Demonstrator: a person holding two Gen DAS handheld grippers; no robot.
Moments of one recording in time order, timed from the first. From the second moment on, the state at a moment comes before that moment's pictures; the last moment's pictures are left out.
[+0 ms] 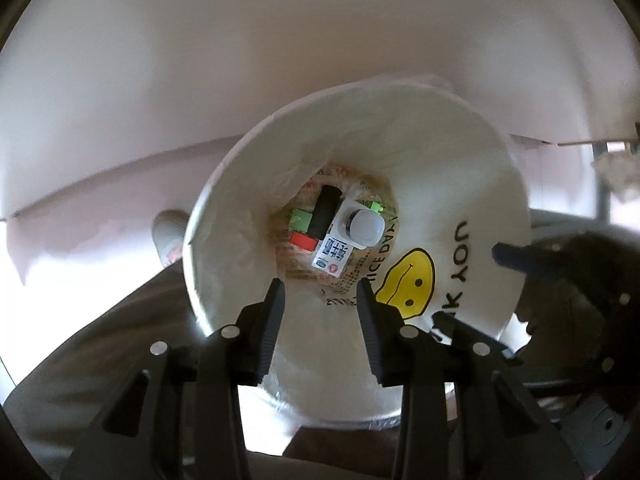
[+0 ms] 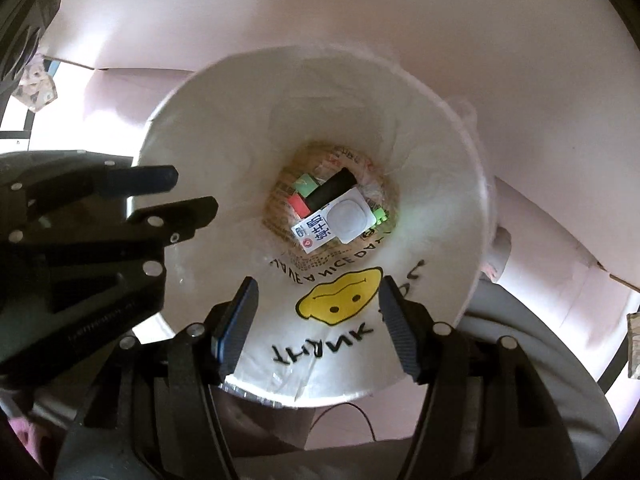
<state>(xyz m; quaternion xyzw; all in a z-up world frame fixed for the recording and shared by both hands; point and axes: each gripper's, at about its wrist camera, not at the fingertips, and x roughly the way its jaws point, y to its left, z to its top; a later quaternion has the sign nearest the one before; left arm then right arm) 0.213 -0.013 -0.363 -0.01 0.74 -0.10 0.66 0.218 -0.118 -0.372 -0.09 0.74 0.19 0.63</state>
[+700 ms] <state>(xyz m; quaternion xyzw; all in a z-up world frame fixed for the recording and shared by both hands) 0.206 0.033 -0.148 0.06 0.56 -0.07 0.82 0.200 -0.143 -0.153 -0.09 0.58 0.24 0.78</state>
